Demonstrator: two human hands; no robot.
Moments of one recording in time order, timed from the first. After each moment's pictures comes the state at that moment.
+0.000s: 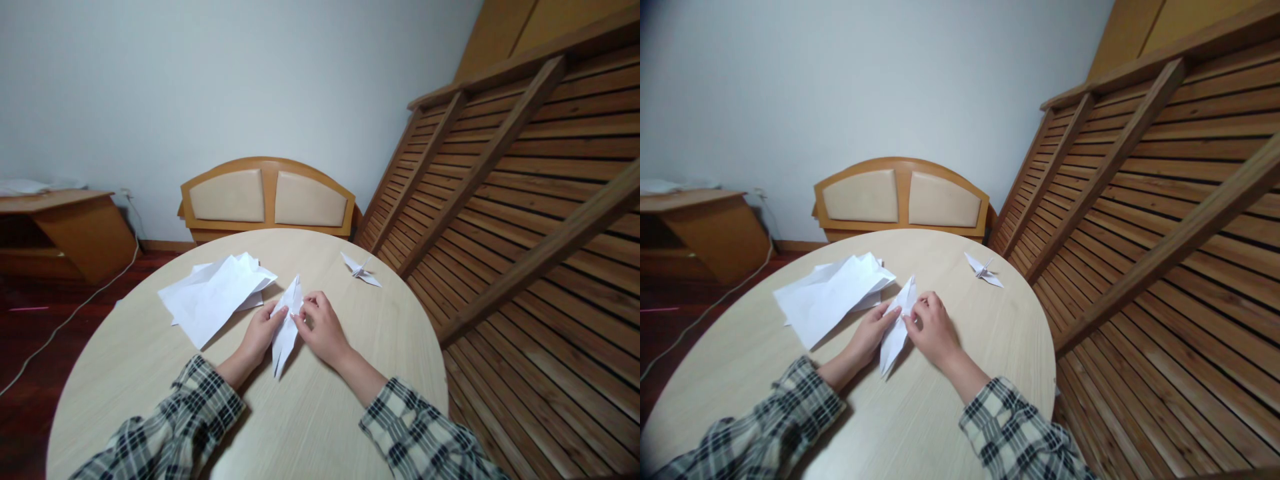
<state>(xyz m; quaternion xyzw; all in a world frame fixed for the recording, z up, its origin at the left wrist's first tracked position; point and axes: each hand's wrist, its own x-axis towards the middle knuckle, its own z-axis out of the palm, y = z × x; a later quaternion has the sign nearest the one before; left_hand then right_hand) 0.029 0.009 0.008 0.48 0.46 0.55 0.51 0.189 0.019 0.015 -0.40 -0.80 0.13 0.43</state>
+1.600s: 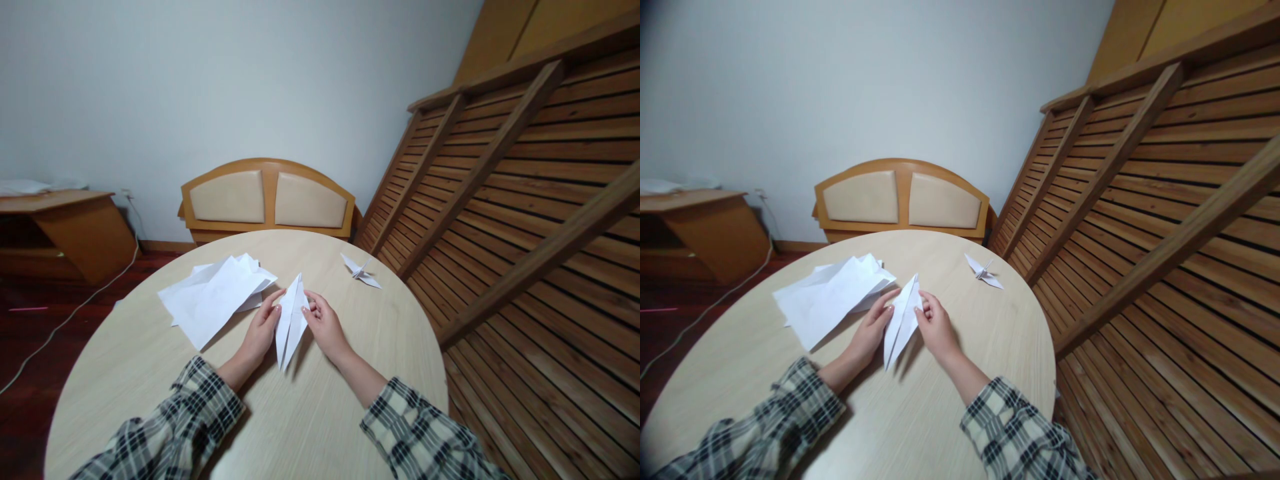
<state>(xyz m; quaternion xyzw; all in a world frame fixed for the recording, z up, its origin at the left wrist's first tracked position) 0.026 0.006 0.009 0.52 0.48 0.57 0.42 0.183 0.038 -0.011 -0.41 -0.63 0.41 0.52</state>
